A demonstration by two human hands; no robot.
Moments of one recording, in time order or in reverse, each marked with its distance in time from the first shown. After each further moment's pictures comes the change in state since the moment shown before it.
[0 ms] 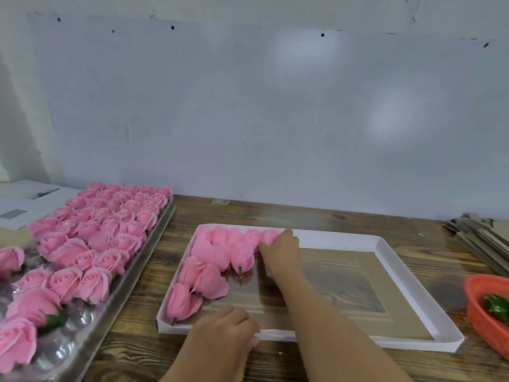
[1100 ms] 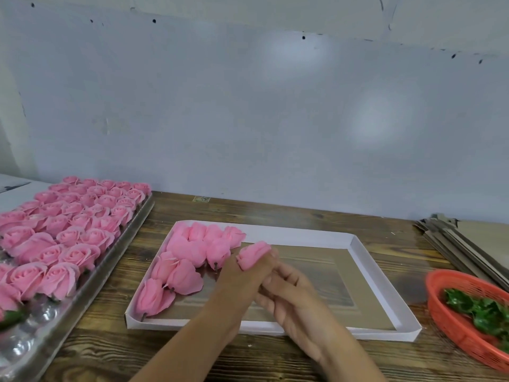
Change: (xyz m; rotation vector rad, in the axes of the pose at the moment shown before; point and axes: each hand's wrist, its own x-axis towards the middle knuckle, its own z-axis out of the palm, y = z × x) left_hand 0.088 0.044 0.001 -1.374 0.255 -0.745; right_hand -0.109 0.043 -0.102 1.240 -0.739 -0.034
